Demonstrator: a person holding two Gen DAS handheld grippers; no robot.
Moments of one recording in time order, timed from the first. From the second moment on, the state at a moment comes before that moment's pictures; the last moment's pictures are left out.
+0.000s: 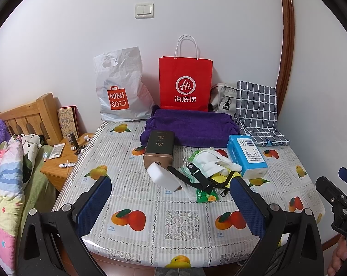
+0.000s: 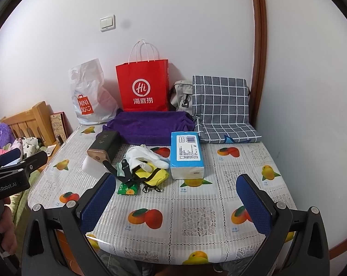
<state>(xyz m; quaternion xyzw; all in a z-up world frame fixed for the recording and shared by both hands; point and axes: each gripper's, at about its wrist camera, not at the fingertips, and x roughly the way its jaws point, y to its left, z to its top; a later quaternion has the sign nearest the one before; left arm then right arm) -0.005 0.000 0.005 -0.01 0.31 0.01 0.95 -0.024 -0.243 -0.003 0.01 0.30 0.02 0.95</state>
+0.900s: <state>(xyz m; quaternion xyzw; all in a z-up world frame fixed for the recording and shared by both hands) 0.021 0.004 -0.003 -0.02 0.32 0.00 0.95 -0.003 -0.251 -0.015 0.02 0.29 0.04 0.95</state>
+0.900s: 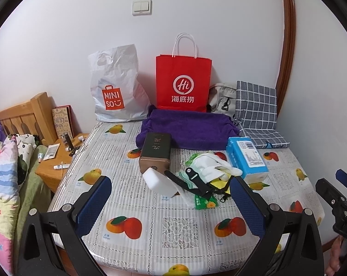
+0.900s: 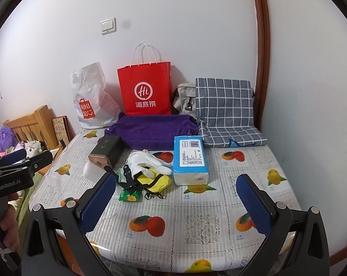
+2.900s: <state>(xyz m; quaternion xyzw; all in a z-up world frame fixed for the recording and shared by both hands) 0.152 0.086 -0.156 -0.13 0.44 -0.03 0.89 0.192 -0.174 -0.120 0.02 0.39 0.15 0.91</state>
